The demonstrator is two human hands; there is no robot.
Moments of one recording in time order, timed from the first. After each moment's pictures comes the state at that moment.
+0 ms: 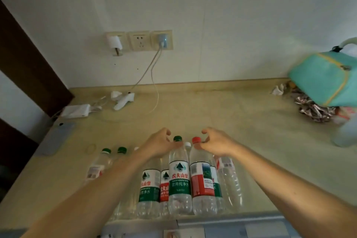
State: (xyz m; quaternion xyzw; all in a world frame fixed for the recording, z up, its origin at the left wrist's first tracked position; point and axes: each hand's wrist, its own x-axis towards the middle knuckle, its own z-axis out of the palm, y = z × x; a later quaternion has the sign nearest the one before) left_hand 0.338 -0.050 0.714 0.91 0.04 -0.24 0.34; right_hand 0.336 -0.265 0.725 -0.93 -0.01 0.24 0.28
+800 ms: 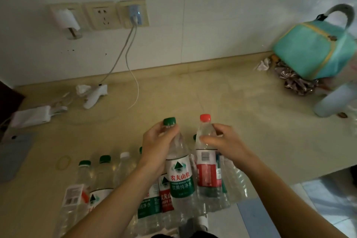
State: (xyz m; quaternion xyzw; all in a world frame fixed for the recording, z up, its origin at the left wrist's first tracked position) left_hand 0.343 -0.065 0.689 0.66 0.15 -0.15 0.72; right_hand 0.313 -0.267 0.700 -0.81 0.16 0.12 0.55
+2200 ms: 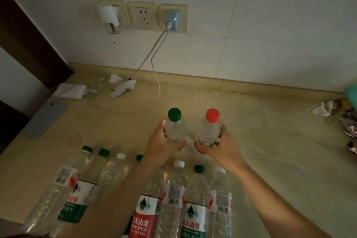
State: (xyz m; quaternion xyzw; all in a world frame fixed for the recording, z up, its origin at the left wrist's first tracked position) left_hand 0.410 -0.098 0.641 0.79 0.14 -0.02 0.60; right_hand 0.443 -0.311 0.629 -0.84 -0.03 0.13 0.52
